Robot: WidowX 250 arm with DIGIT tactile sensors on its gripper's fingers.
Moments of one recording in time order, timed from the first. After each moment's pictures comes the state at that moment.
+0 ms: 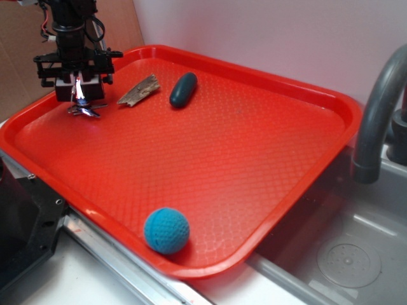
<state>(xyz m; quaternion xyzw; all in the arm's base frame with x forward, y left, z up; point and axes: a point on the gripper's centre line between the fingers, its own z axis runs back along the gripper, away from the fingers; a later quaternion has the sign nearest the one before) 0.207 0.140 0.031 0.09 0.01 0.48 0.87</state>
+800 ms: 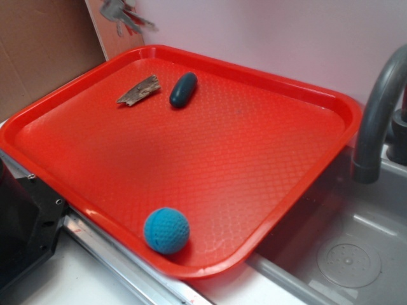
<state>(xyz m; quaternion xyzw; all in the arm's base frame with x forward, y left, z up) 0.227 0.017 0.236 -0.02 -0.07 0.24 0.97</state>
